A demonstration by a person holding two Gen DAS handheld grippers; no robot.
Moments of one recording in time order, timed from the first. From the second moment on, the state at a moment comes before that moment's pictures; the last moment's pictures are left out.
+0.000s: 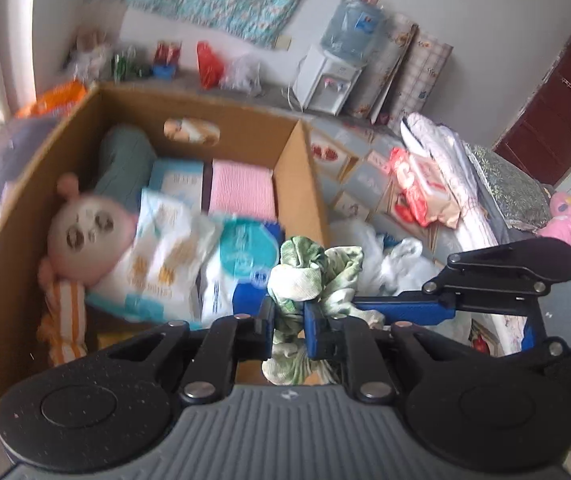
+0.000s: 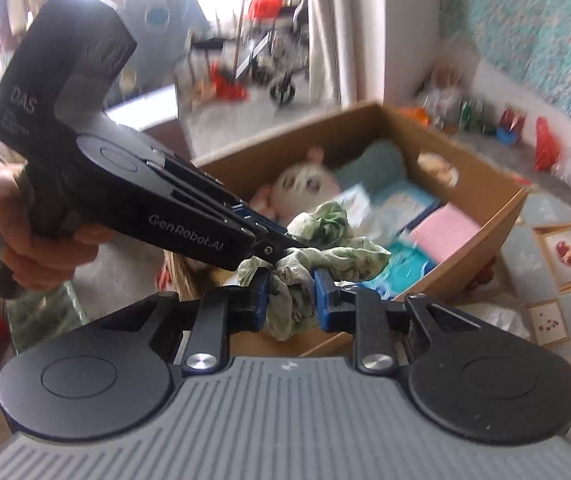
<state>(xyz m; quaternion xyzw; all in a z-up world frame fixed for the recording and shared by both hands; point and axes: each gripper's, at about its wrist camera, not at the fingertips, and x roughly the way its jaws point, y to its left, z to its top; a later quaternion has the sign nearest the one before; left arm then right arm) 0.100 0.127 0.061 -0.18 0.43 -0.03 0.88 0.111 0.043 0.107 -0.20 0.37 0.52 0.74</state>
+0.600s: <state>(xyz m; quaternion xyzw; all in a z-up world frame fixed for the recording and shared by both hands) 0.070 0.168 0.041 -0.20 0.40 -0.02 0.89 0.106 0.094 0.078 -0.28 0.44 0.48 0.71</state>
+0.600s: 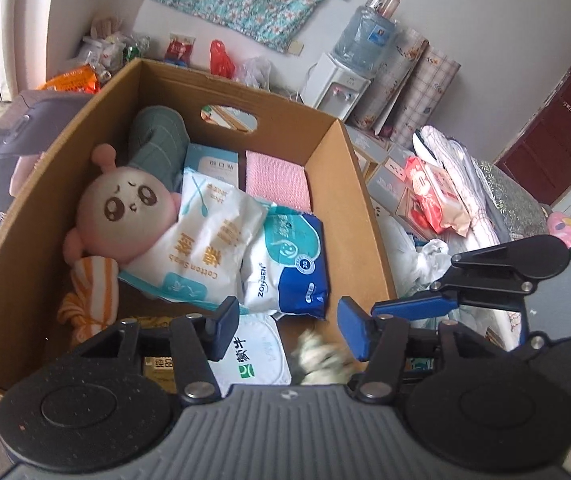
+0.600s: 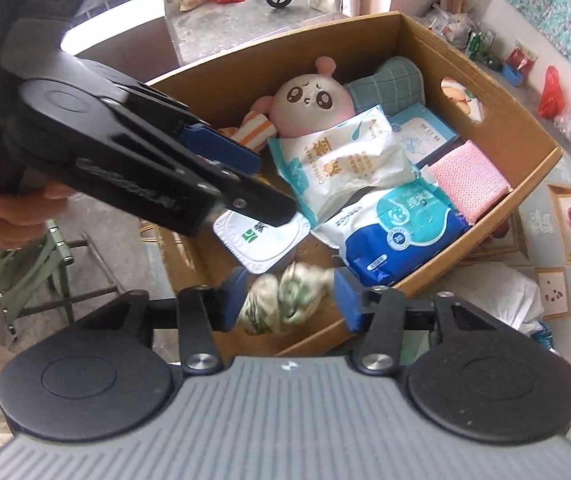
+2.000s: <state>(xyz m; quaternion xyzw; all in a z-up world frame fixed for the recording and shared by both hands) -0.053 0.084 0.055 -0.12 0.30 0.16 0.93 0.011 -0.114 0.061 0.02 0.25 0.26 0.93</state>
